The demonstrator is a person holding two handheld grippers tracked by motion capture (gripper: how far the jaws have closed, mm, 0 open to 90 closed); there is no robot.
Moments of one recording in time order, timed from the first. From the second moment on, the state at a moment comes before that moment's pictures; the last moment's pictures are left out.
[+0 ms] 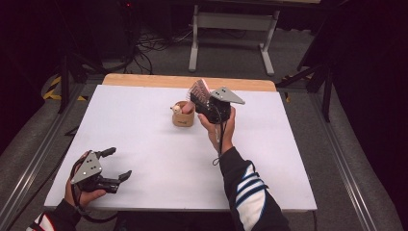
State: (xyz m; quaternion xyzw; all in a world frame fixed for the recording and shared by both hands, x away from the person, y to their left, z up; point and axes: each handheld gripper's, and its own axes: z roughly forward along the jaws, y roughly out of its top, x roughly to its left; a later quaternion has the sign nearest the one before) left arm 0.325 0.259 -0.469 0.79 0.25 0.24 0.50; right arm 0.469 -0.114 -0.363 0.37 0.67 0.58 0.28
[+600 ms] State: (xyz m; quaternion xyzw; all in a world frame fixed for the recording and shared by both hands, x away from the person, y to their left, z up) left arm 0.324 0.259 -0.468 0.79 0.25 0.24 0.51; right arm 0.480 -0.107 -0.398 0.41 0.64 0.60 0.26
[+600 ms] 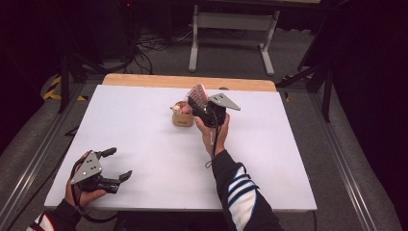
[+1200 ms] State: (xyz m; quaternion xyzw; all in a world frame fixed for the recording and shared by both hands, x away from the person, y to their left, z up) left arm 0.323 0.250 -0.470 0.80 0.24 0.24 0.50; right arm 0.465 -0.114 -0.409 0.42 0.65 0.57 0.28
